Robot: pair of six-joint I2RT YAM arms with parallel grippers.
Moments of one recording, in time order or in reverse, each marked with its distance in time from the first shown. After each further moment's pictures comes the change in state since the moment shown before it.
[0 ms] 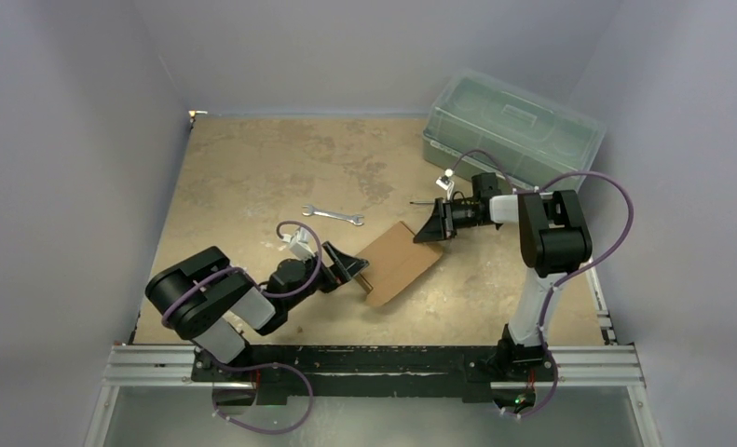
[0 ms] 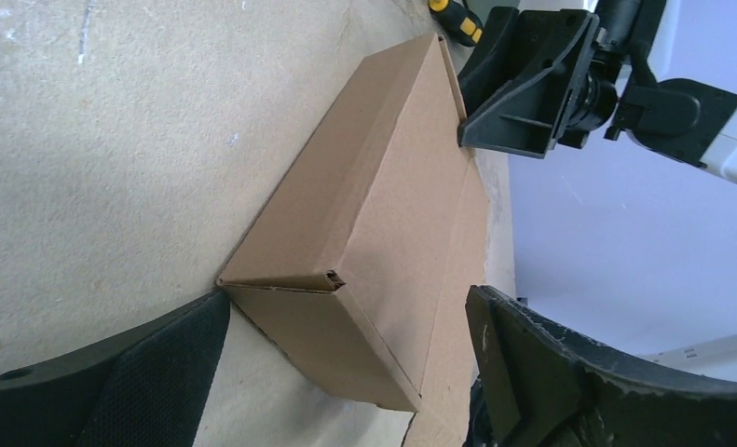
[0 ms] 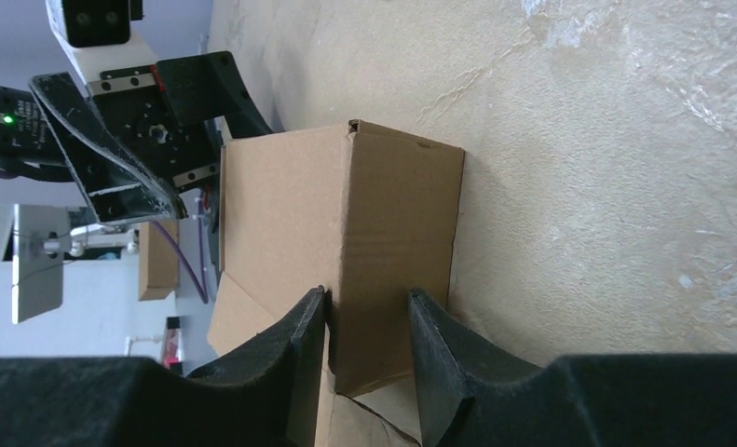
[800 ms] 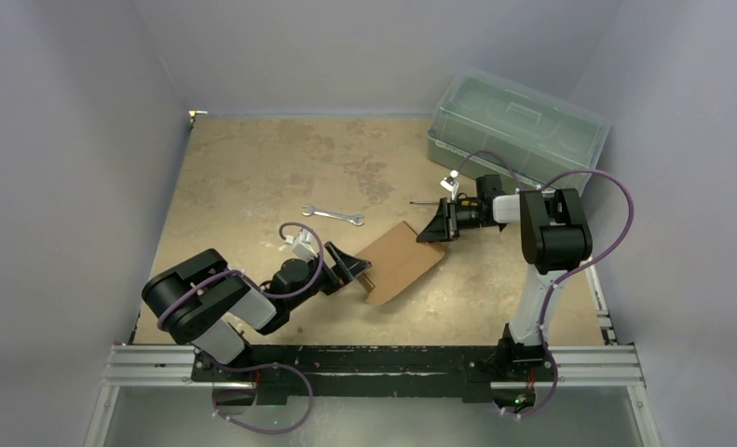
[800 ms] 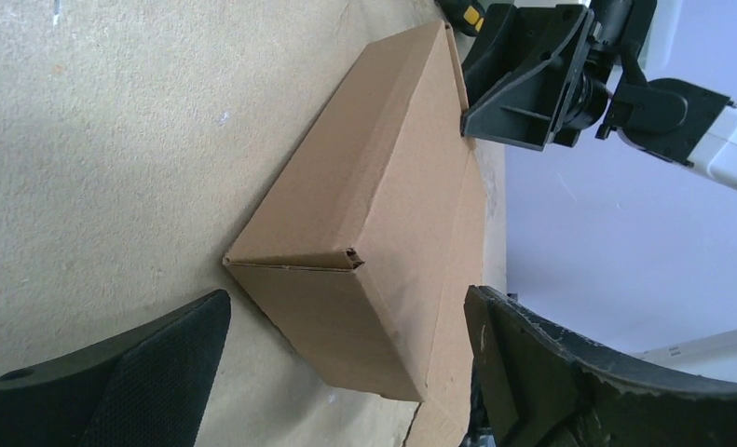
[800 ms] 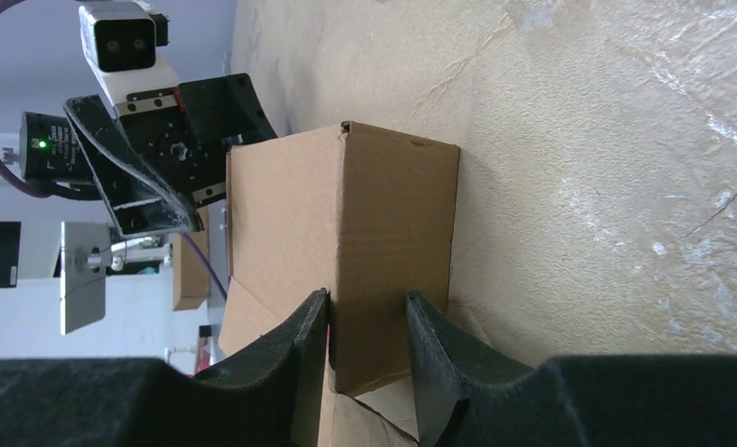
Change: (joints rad) left arm -0.023 -0.019 0.016 -0.051 0.005 -0.042; right arm -0.036 0.031 0.000 -0.008 -0.047 0.040
